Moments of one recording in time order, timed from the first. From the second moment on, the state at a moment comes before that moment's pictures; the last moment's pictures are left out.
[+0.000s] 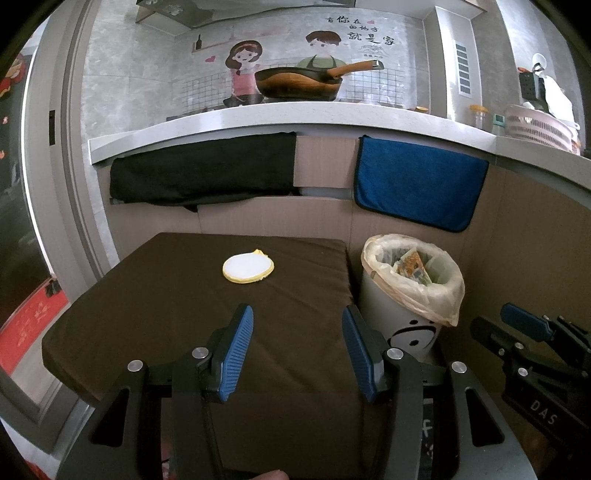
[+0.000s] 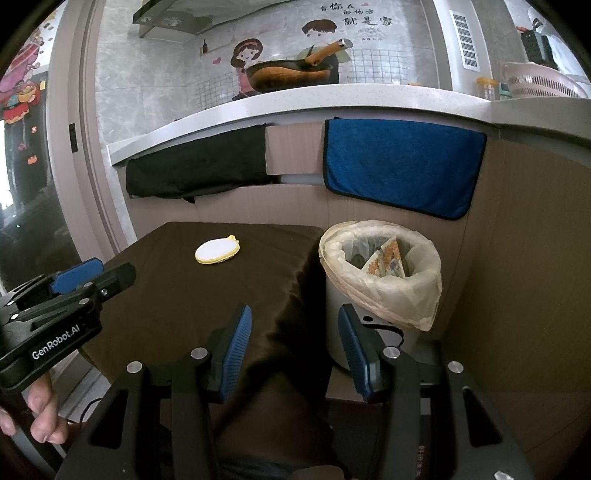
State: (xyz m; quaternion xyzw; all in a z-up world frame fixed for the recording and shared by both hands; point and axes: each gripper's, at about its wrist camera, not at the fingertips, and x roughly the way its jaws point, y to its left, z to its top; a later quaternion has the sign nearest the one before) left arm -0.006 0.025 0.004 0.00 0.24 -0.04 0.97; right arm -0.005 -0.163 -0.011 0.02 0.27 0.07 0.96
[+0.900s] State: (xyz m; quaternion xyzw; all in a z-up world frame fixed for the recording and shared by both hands) left arm -0.006 0.026 0.004 0.00 0.24 -0.04 0.97; right arm -0.003 -0.164 -0.011 0.02 0.27 0.07 0.96
